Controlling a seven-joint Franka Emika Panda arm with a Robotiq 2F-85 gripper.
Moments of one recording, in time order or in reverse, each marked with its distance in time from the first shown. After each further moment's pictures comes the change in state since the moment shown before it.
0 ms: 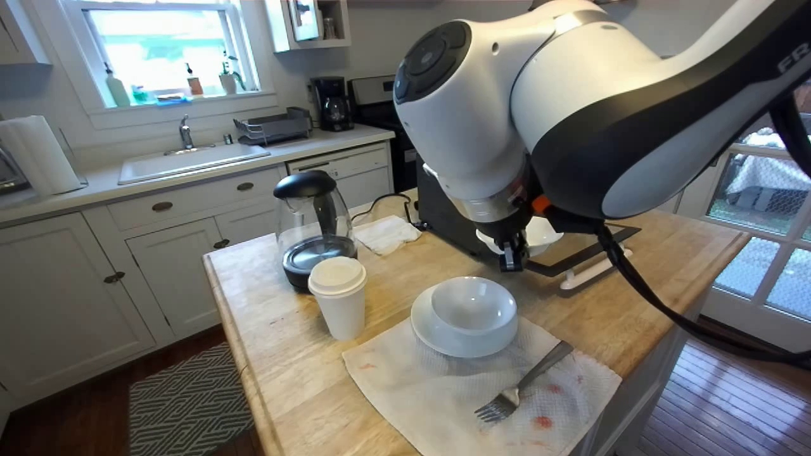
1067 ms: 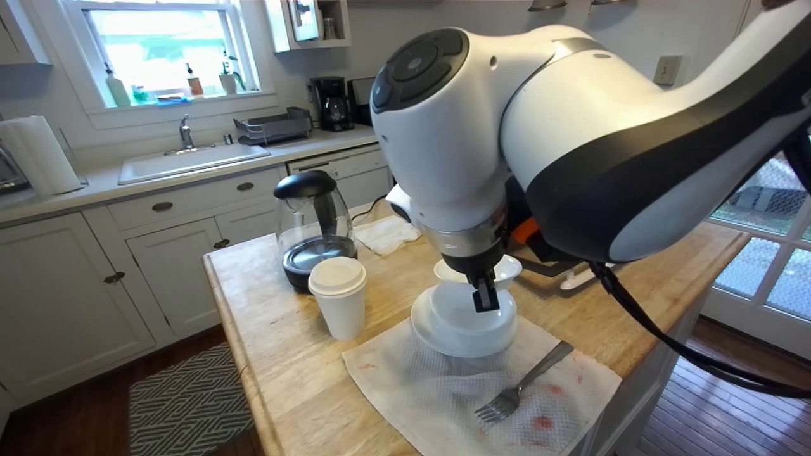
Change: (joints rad) arm 0.032 0.040 0.039 0.001 0.030 0.154 -0.143
